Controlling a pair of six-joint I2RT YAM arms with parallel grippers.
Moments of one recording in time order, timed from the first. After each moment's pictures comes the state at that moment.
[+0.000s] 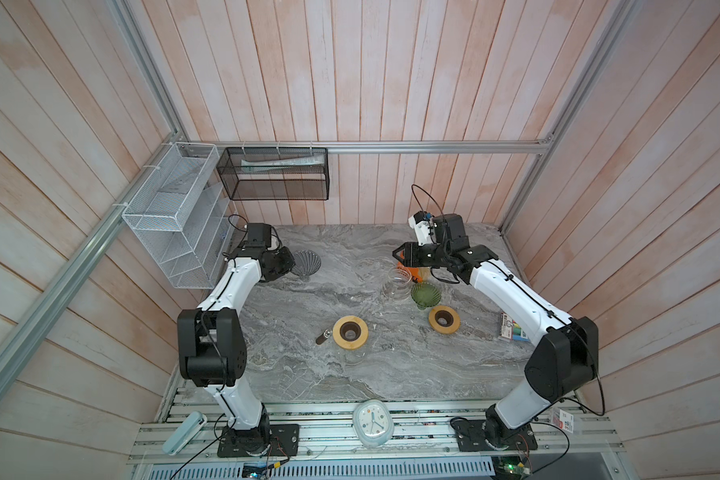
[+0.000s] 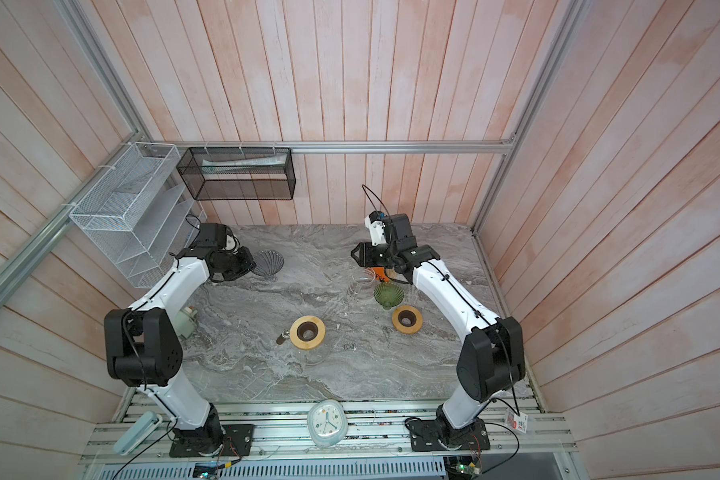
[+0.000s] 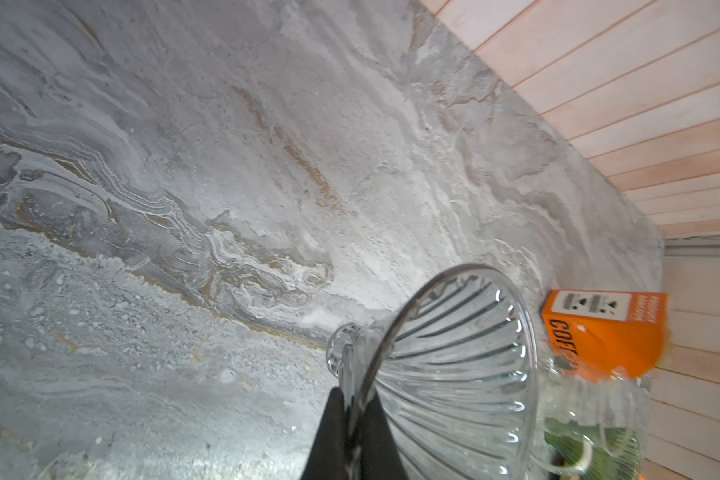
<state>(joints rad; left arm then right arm) -0.02 1.71 1.43 -0.62 0.28 -0.47 0.43 1.63 1.46 -0.47 -0.34 0.33</state>
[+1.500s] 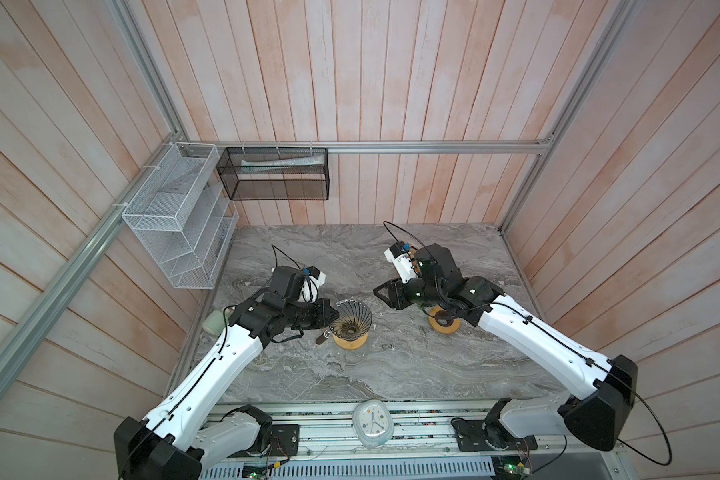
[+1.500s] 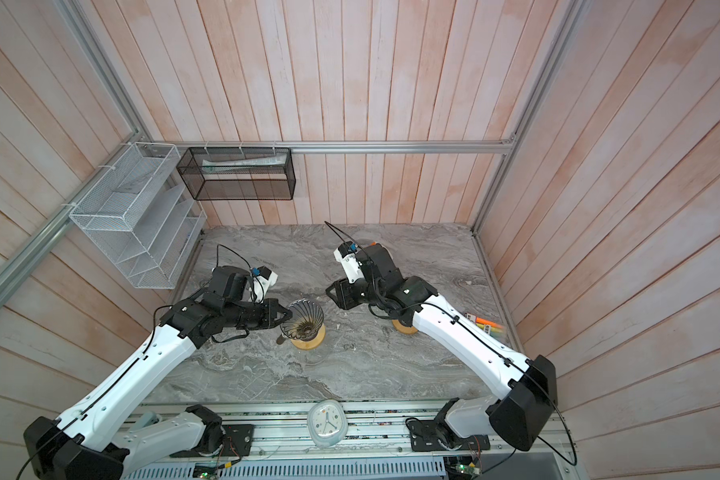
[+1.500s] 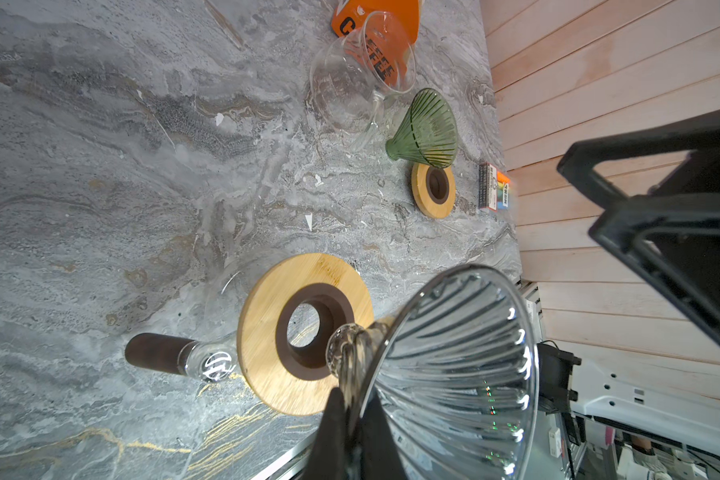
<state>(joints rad) -0.45 1.12 1.04 -0.76 0.44 -0.49 0.76 1.38 1.29 -0.56 -0.23 0.33</state>
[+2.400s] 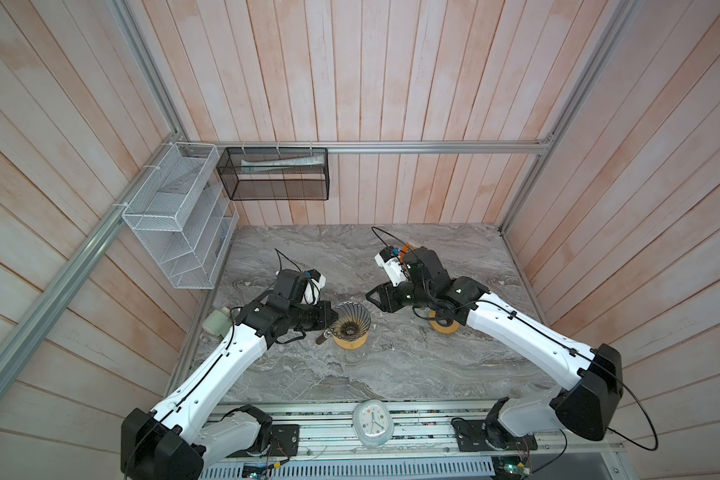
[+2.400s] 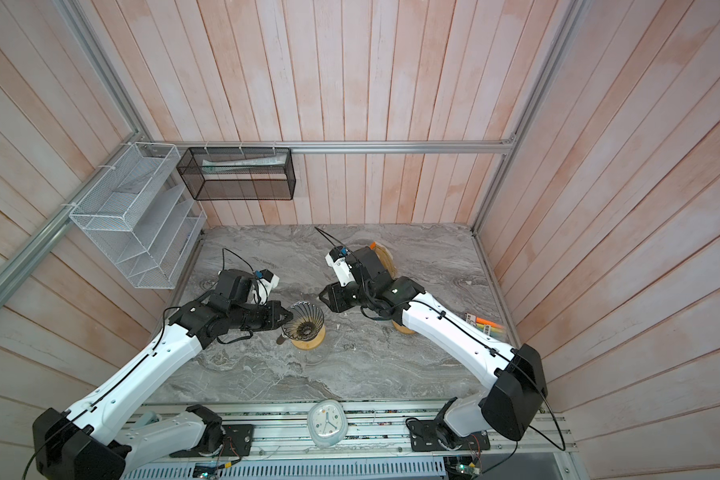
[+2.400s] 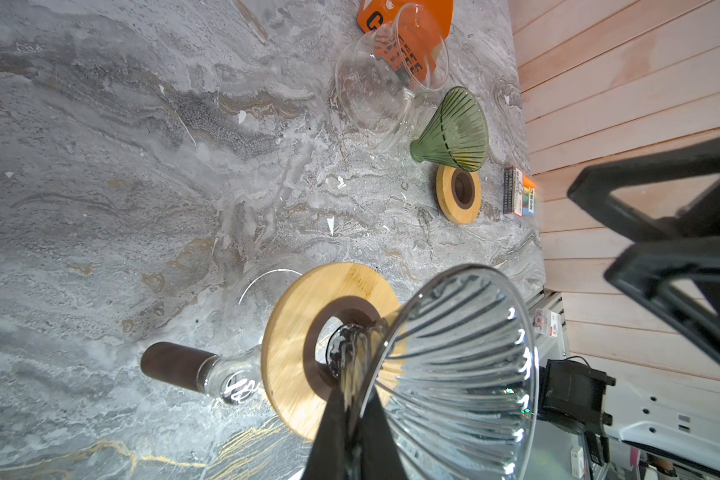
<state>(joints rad) -0.45 1.15 0.99 -0.70 0.40 -0.49 0.78 1.43 1.29 -0.53 -0.24 0.34</state>
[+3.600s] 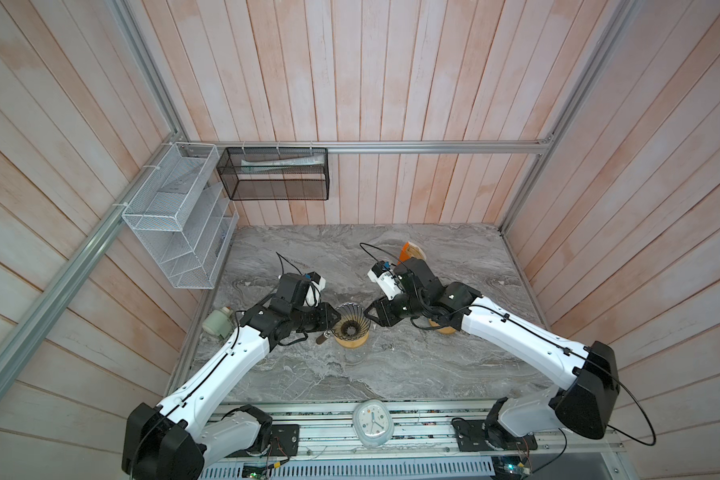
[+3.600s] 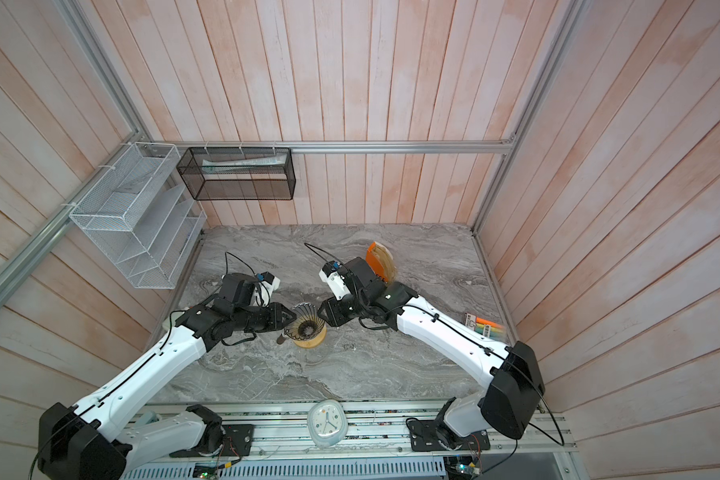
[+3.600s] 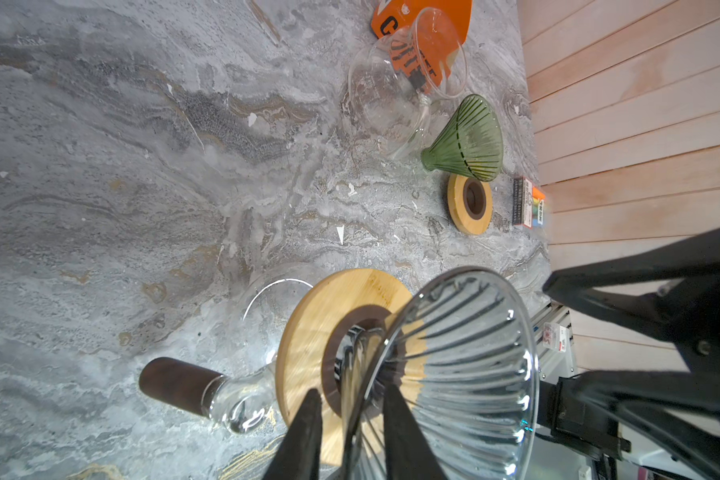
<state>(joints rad) -0.45 1.15 0.92 -0.61 0.38 -0.52 0.84 1.44 1.25 -0.60 -0.26 0.32</state>
